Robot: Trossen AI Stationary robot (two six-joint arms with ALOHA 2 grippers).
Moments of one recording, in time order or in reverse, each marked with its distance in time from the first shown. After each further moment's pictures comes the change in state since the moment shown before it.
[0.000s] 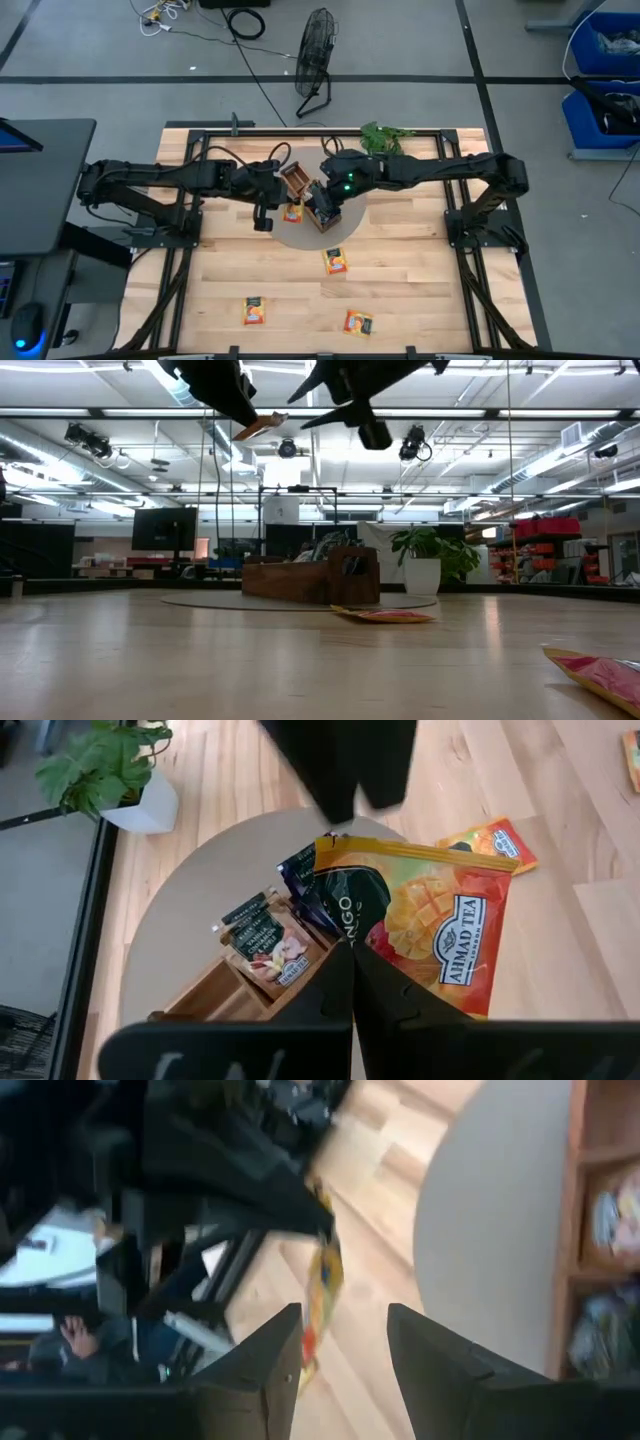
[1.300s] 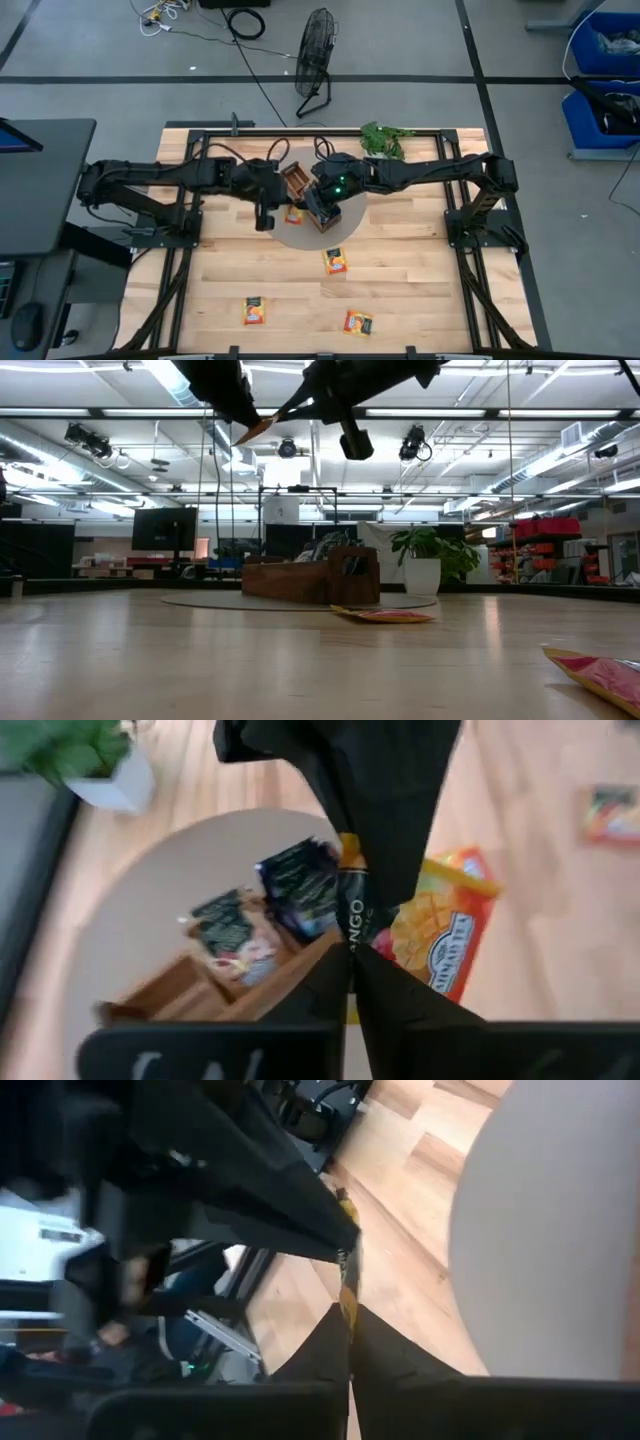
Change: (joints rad) left arm 0.025 -0.002 0.001 0.010 0.091 -0.122; right arm 0.000 0.075 0.001 0.133 -0.047 0.034
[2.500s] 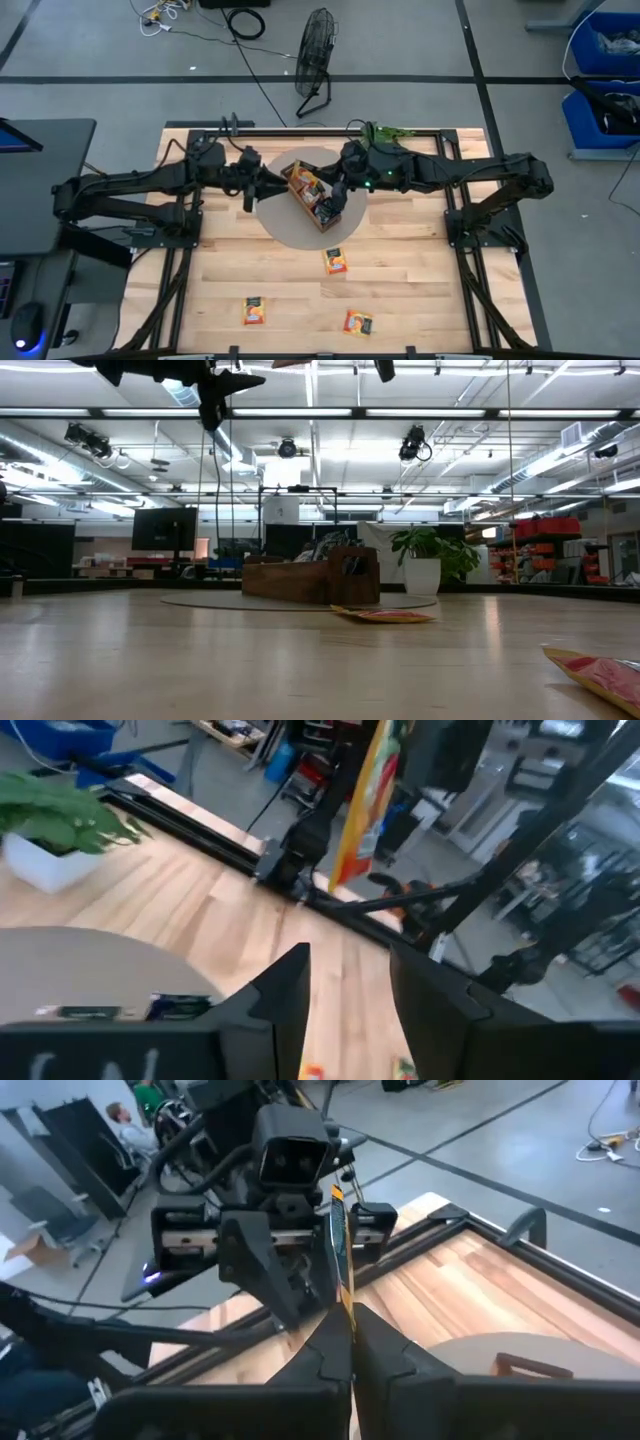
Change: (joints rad) left arm 0.186 -0.309 -0.393 0.708 0.295 -0.624; right arm 0.093 -0.265 -0.001 0.012 0.445 -0.570
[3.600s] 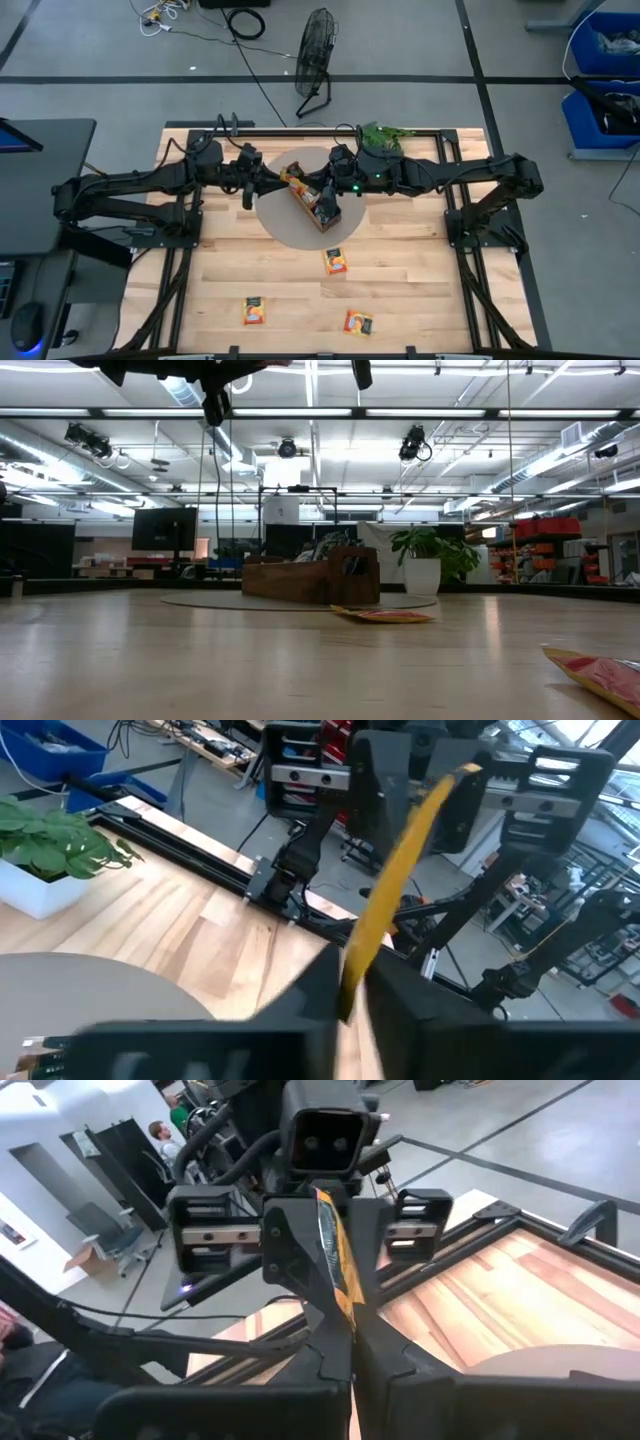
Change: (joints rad) left arm 0.014 0.002 -0.002 0.063 0.011 -0.008; right arm 0.000 0.083 0.000 0.145 -0.084 0.044
